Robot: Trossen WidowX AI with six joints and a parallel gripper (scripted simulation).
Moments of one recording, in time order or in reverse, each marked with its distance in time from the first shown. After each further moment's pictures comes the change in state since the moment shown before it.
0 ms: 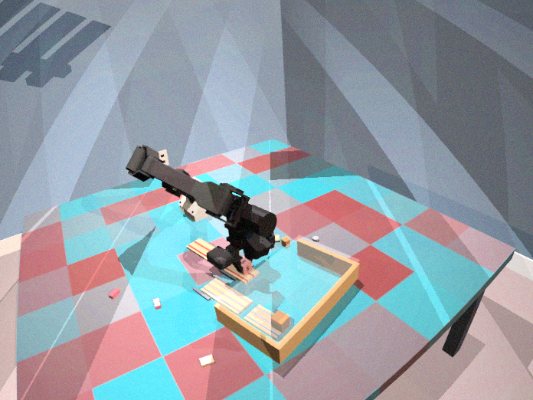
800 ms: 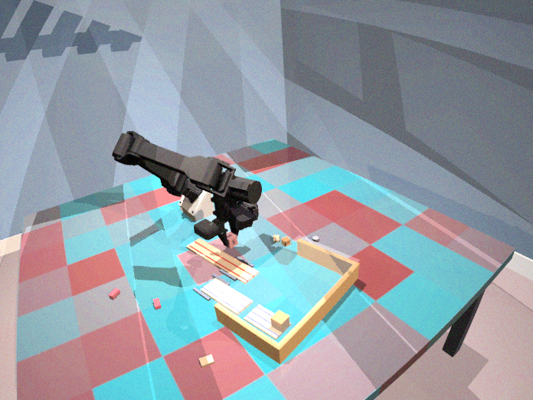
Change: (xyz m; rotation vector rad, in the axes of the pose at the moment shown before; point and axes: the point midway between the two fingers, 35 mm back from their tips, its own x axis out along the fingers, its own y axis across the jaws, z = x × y) arm -0.034 0.026 -0.080 -0.017 -0.002 -0.003
